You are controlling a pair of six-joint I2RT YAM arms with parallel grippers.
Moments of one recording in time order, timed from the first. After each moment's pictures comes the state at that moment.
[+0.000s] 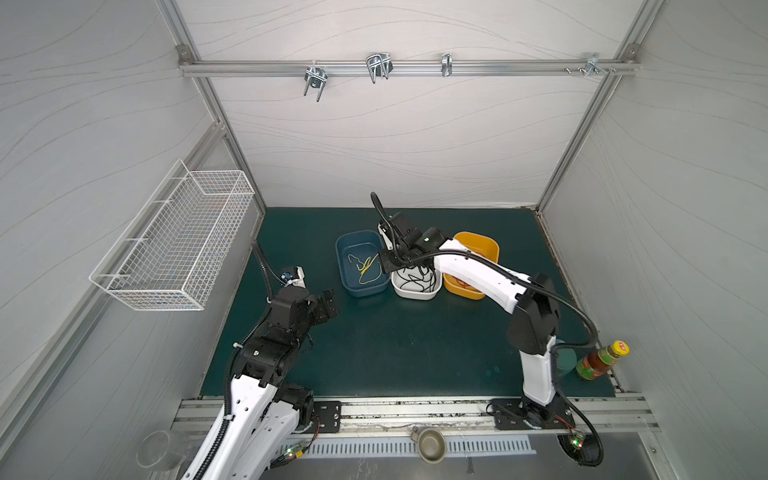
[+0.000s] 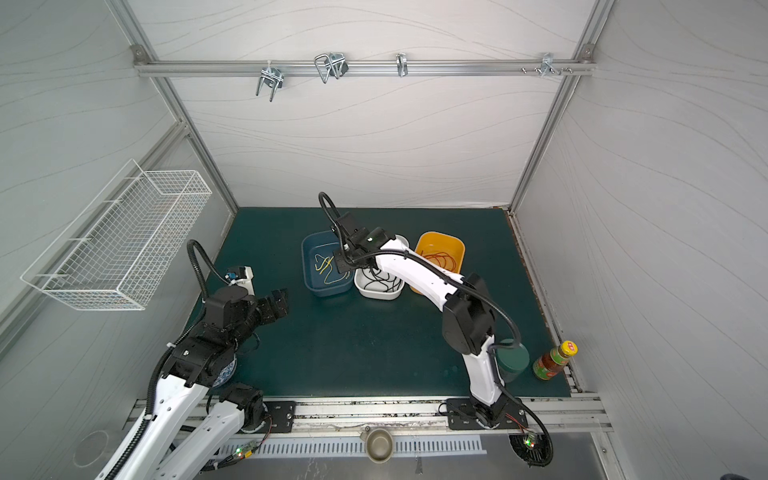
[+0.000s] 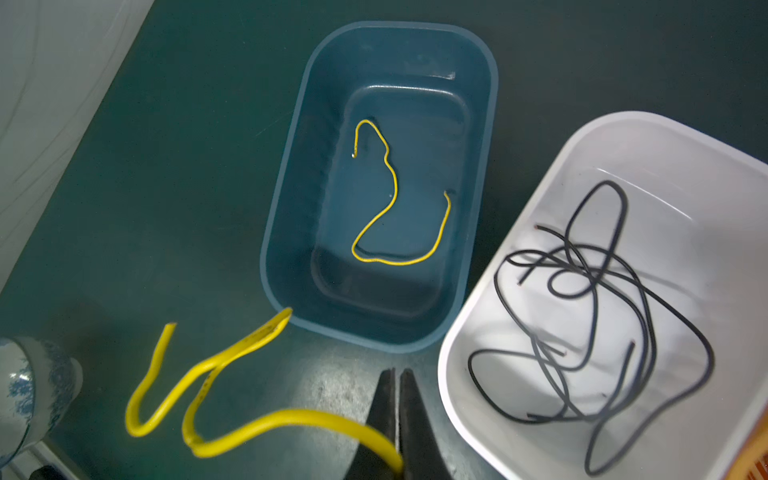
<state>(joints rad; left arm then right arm) -0.27 0.61 0.68 -0.68 -0.21 -0.44 0.88 2.06 1.95 -0.81 0.05 0.37</state>
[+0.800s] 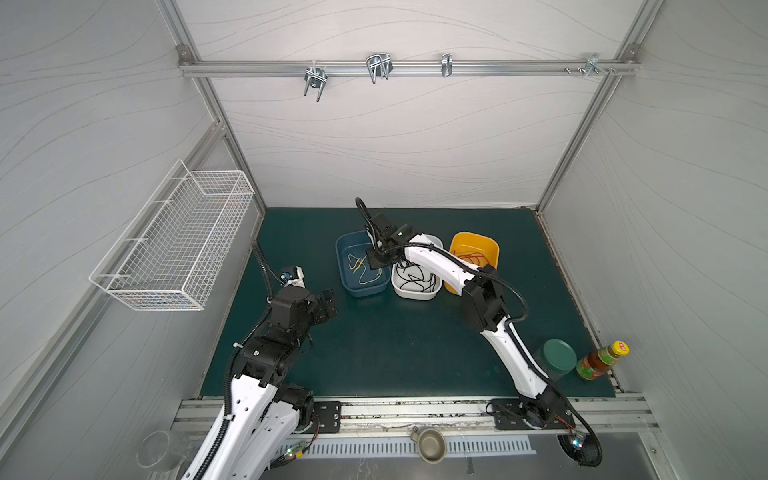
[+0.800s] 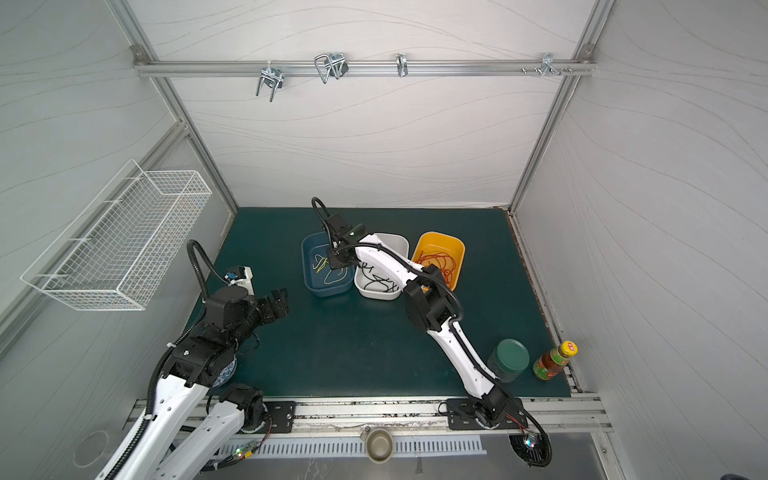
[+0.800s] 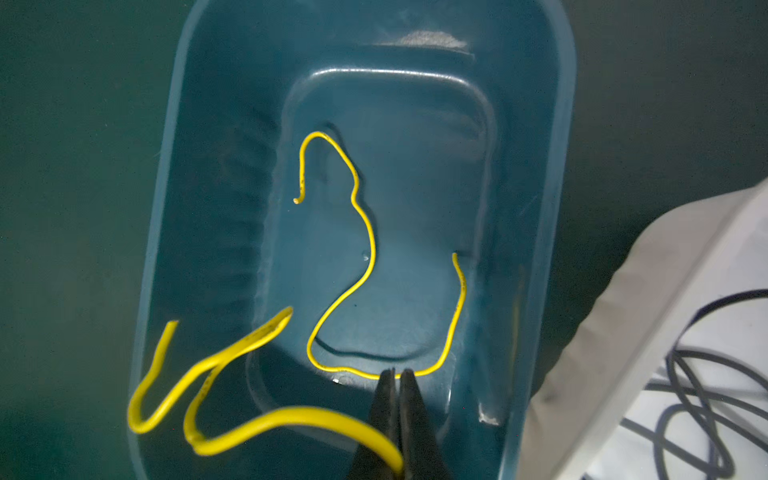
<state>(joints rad) -0.27 0.61 0.68 -0.68 -0.22 -0.45 0.84 2.47 2.34 -0.91 -0.02 0.37</state>
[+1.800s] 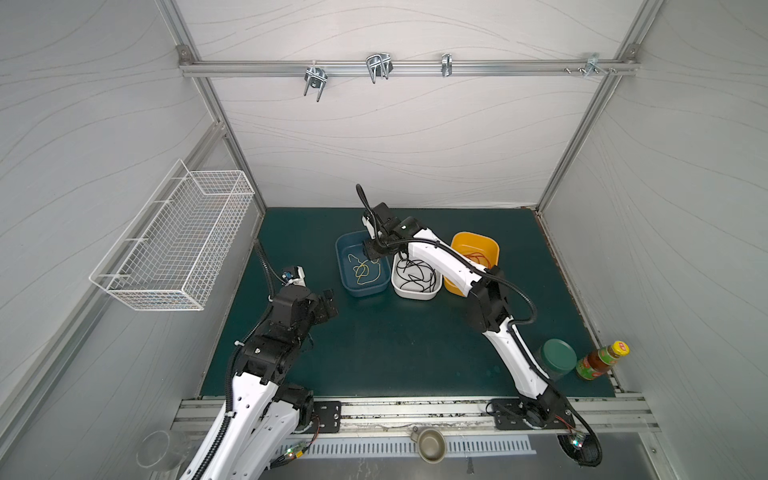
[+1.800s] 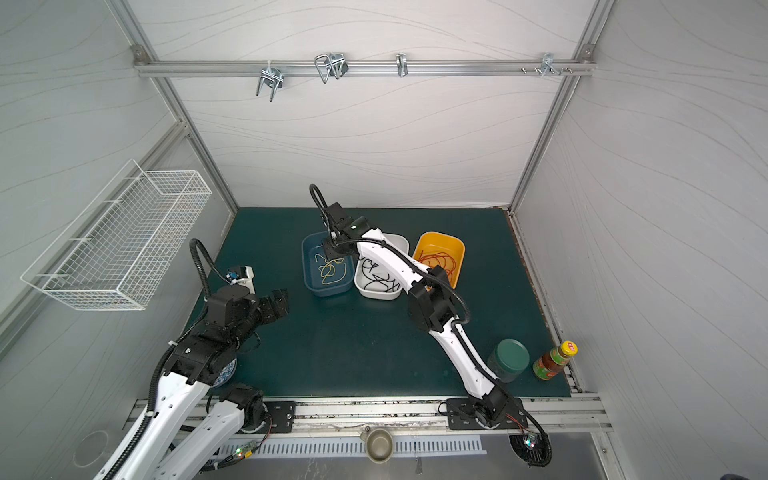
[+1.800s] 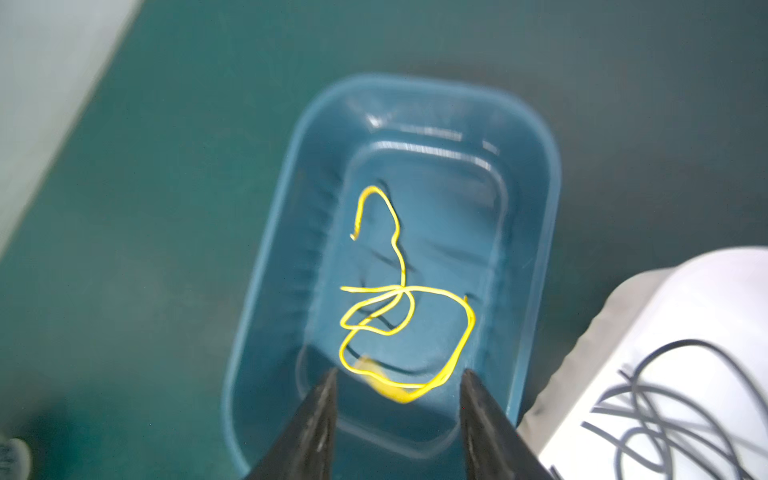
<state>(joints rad) -0.27 0.63 0.68 -0.68 -0.22 -0.45 0.84 2.41 2.44 -0.90 -0.02 0.29</state>
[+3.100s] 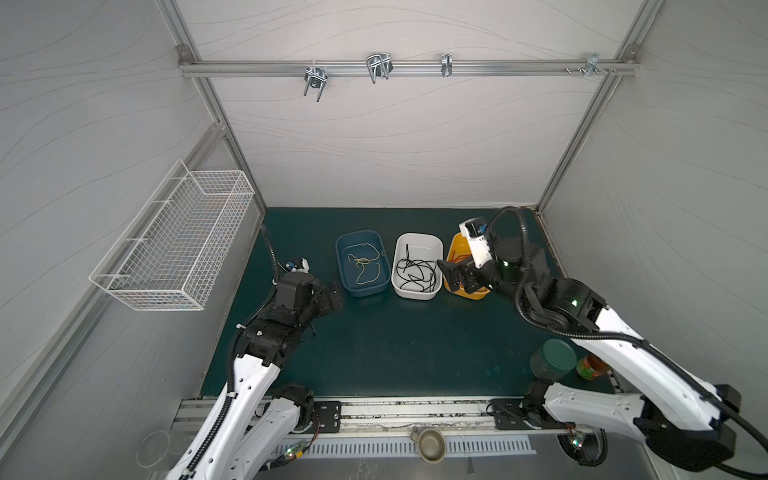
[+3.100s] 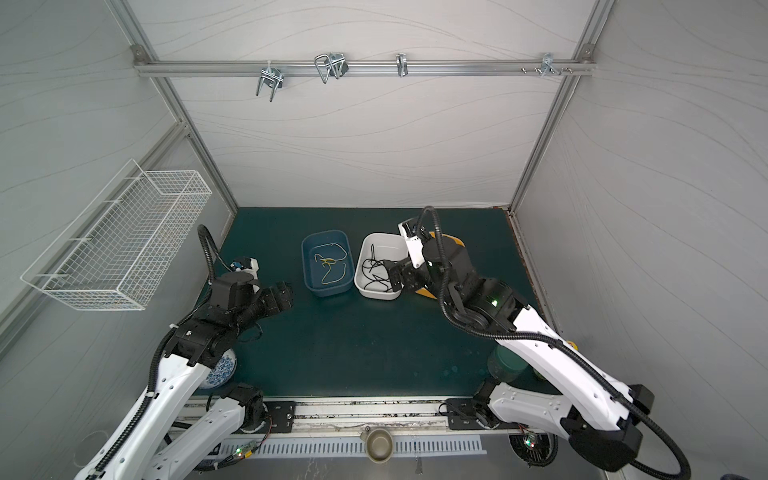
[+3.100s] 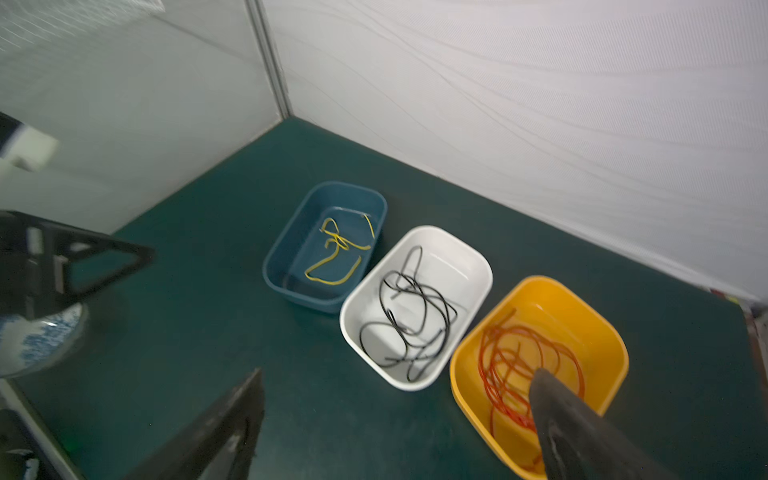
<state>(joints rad) -0.27 0.75 0.82 -0.77 -0.14 -0.51 0.88 1.00 1.20 -0.65 0.28 0.11</state>
